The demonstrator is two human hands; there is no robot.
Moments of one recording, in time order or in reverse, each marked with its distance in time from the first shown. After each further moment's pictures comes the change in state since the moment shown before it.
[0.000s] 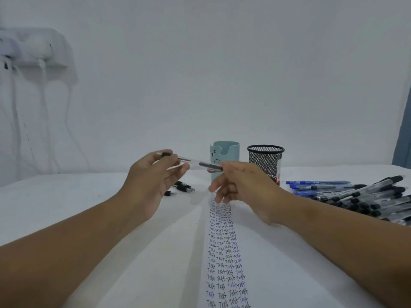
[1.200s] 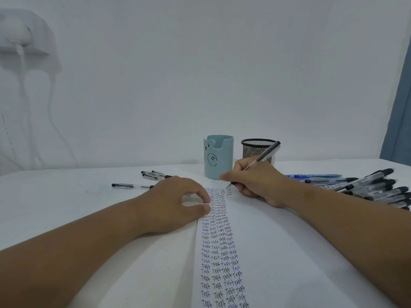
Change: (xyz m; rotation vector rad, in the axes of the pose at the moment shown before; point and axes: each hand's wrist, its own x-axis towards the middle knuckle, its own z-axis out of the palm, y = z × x) left_hand -0.006 -0.031 -0.009 1.338 -0.615 0.279; right_hand 0.016 0.013 -0.039 -0.224 0.120 0.138
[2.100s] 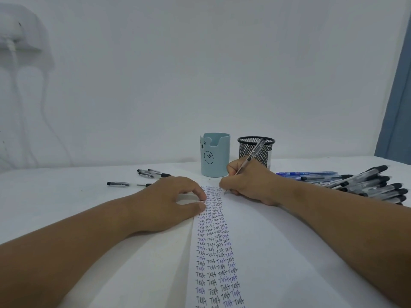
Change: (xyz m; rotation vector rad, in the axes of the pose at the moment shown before) left_hand 0.002 -0.007 0.000 -0.031 -0.049 0.015; right_hand 0.007 0.011 0.004 -0.275 0.006 -0.153
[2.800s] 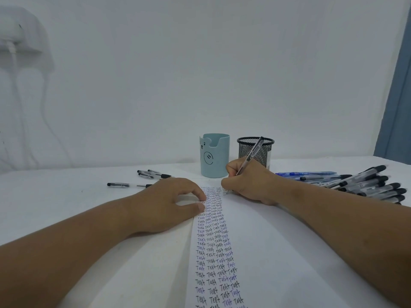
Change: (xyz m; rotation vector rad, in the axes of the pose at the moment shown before) left_hand -0.003 0.002 -0.001 0.002 -0.008 -0.019; right_hand 0.004 0.007 -0.001 -0.069 0.024 -0.059
